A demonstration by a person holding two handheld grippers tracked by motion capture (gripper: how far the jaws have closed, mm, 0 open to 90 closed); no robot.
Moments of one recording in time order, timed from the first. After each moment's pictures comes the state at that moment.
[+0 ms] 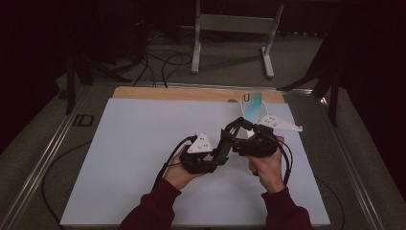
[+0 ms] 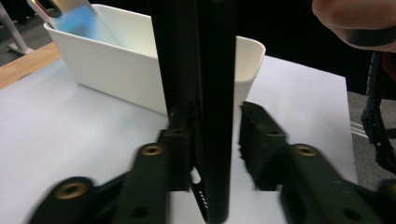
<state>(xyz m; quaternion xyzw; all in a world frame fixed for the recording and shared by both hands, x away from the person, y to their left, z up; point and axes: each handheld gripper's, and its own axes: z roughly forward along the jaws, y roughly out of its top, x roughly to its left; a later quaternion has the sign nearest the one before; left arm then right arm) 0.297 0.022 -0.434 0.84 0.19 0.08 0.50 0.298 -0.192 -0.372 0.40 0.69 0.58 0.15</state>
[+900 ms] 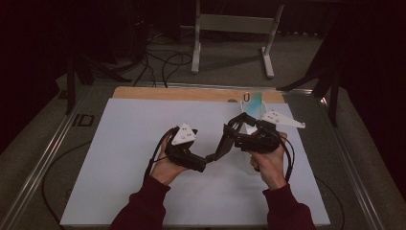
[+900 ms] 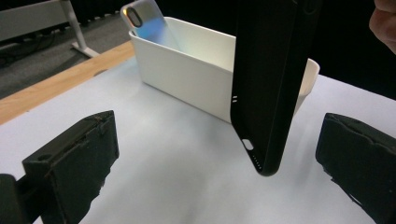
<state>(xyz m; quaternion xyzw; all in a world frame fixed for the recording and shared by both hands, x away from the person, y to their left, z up) 0.306 0.058 -0.419 0.81 0.26 0.13 0.51 0.305 -0.196 -0.366 0.40 0.69 0.58 0.17</state>
